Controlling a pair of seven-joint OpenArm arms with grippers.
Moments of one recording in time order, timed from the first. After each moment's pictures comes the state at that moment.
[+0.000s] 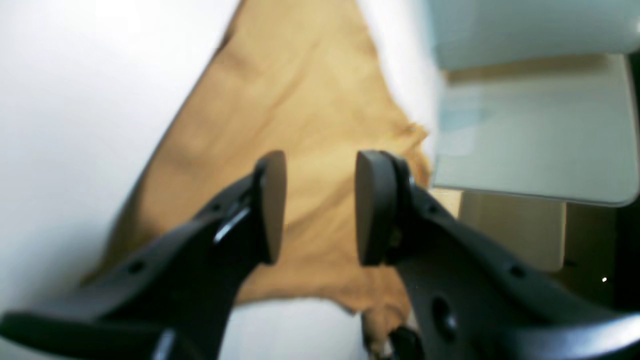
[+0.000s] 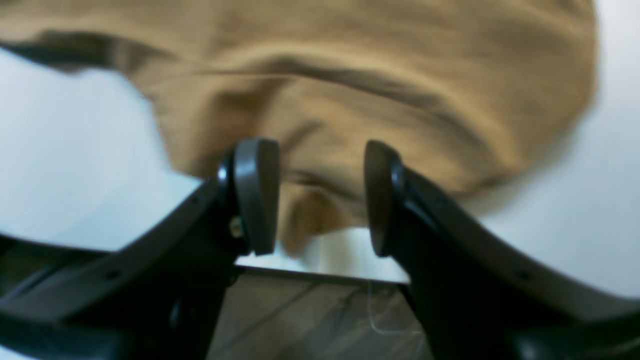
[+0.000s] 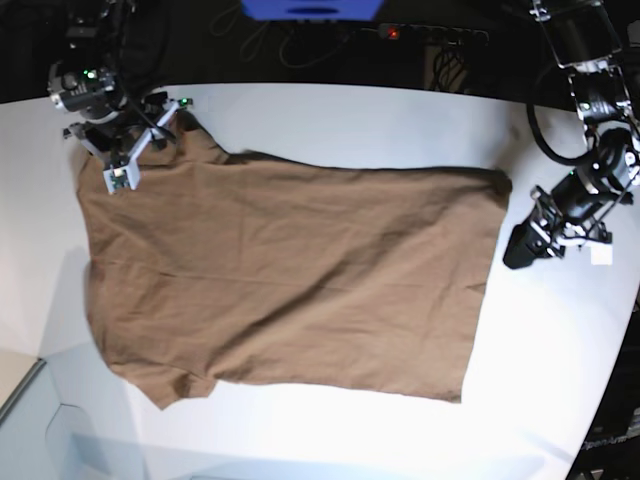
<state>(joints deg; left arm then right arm) 3.9 -19.0 -25.3 84.3 -75.2 -0.1 57.2 -24.5 4.4 17.9 114.2 5.7 20.8 -60.3</state>
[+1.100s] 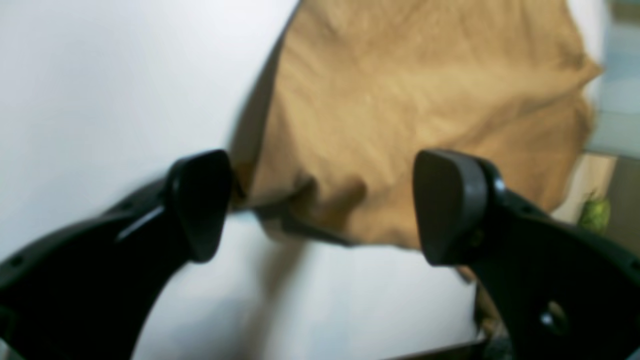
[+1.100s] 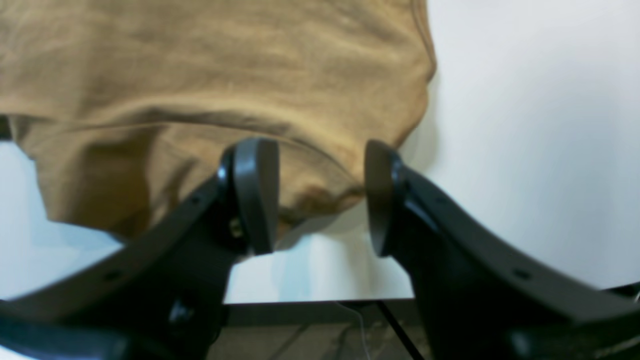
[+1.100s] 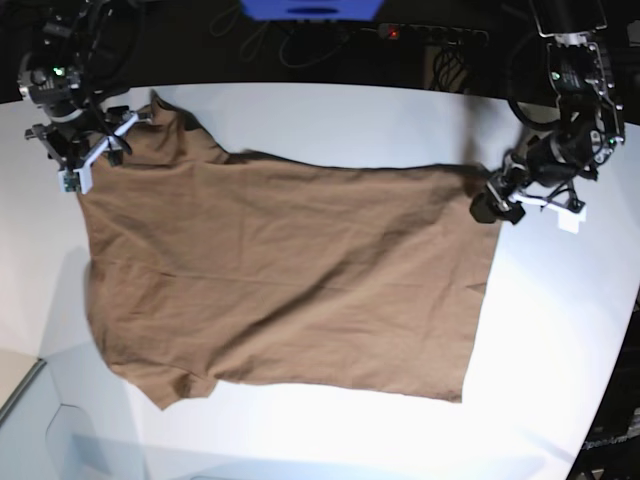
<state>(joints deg) 10.3 -17.5 -19.8 89.4 -56.7 1.0 57.4 -23.6 3.2 29.1 112.5 5.5 26.2 -50.9</state>
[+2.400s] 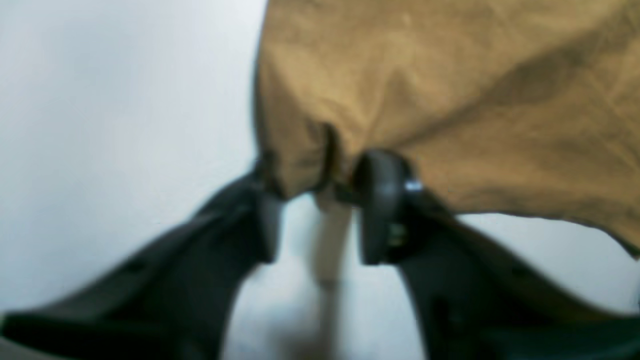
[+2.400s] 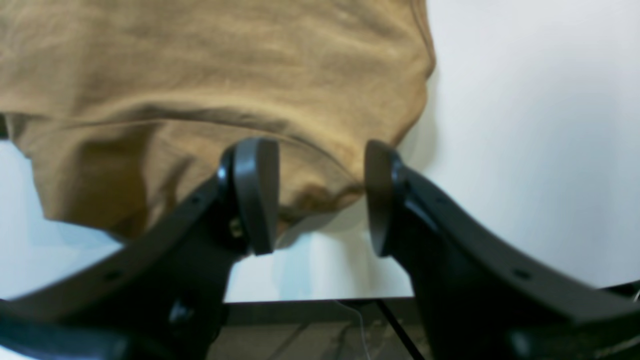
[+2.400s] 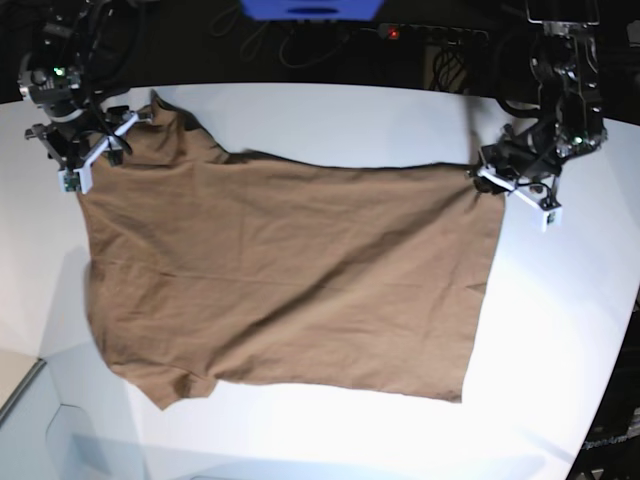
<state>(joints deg) 12.4 -17.8 -11.3 94.0 -36.6 0.5 56.2 -23.5 3.0 29.1 112.5 5.3 26.2 -50.9</state>
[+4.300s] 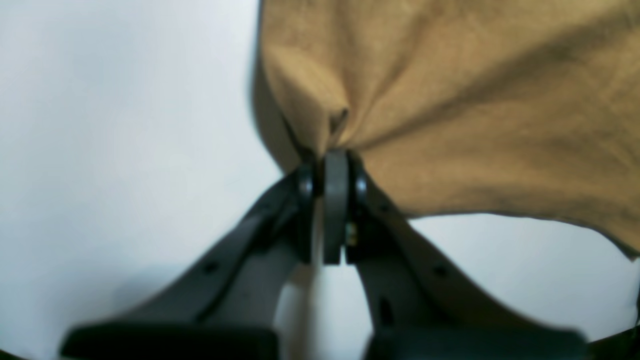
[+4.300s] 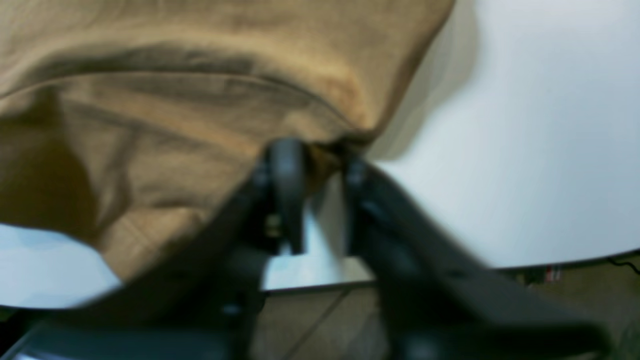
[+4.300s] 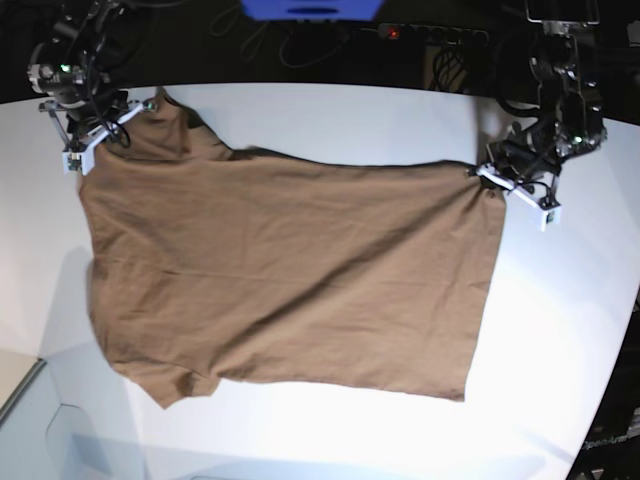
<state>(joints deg) 12.5 -17.8 -11.3 94.2 -36.8 0.5 56.4 -21.8 -1.2 34.5 104.0 5.5 26.9 -50.9</state>
